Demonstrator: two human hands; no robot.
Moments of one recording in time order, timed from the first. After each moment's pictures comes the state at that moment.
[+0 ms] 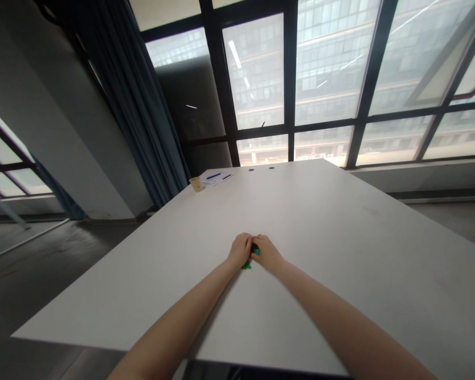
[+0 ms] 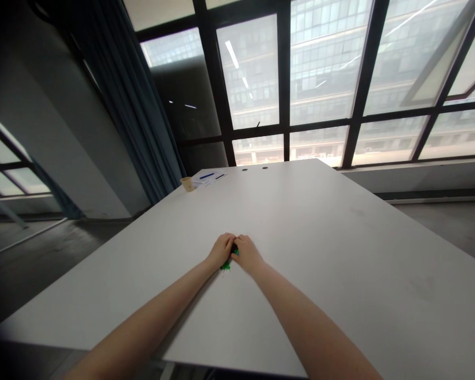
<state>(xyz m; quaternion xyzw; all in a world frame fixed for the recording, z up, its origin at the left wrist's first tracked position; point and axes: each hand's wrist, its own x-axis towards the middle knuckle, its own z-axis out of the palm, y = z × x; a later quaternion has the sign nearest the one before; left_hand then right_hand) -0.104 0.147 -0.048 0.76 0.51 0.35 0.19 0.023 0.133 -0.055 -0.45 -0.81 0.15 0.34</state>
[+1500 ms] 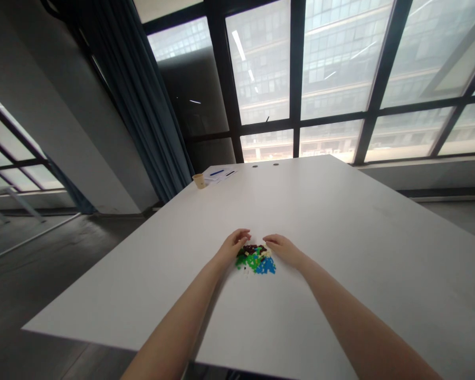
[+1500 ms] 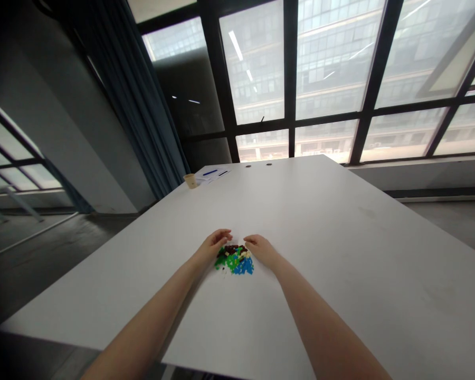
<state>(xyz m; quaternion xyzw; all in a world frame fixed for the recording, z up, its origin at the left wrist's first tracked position) -0.143 0.139 -0.031 0.70 0.45 0.38 0.40 0.064 0.132 -0.037 -0.46 -0.70 0.41 0.37</state>
